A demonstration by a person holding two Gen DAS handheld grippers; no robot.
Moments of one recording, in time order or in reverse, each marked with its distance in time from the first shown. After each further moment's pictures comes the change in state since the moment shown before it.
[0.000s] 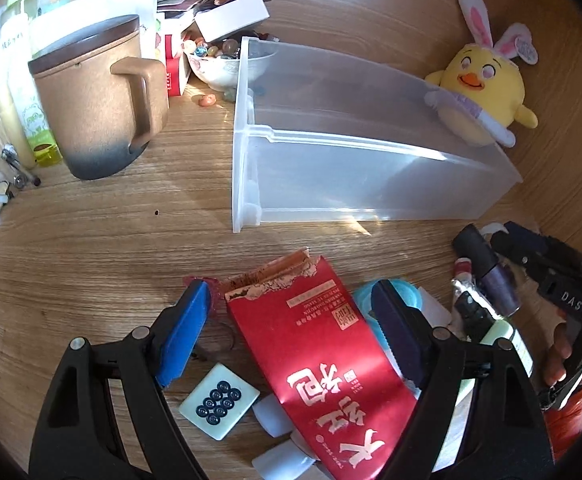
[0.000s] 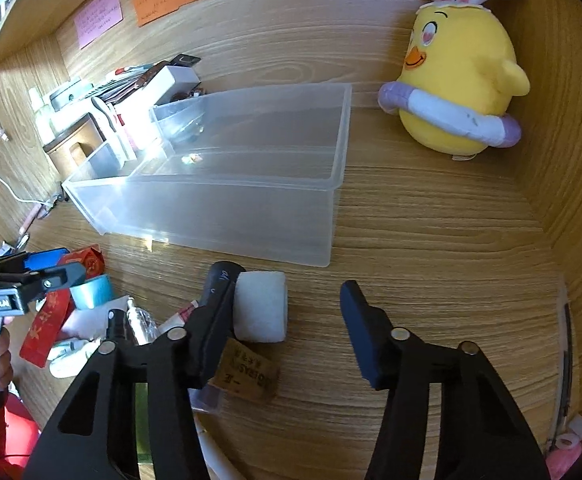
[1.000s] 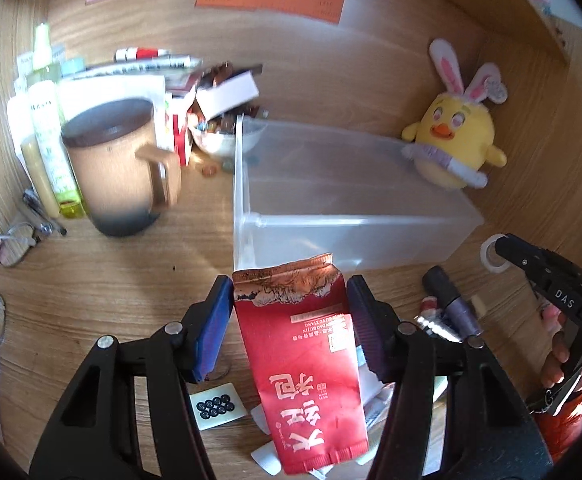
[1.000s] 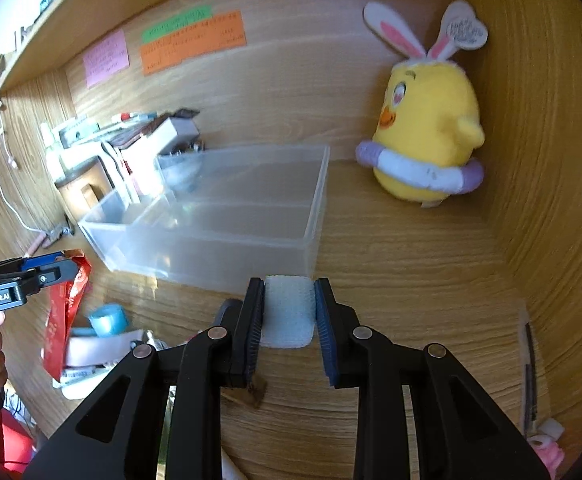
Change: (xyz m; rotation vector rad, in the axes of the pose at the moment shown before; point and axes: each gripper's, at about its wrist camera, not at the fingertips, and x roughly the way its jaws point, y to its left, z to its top) left arm -0.051 -0.010 0.012 0.025 -0.202 -0.016; right arm -0.054 -0.002 0.006 0.007 -0.181 -0.042
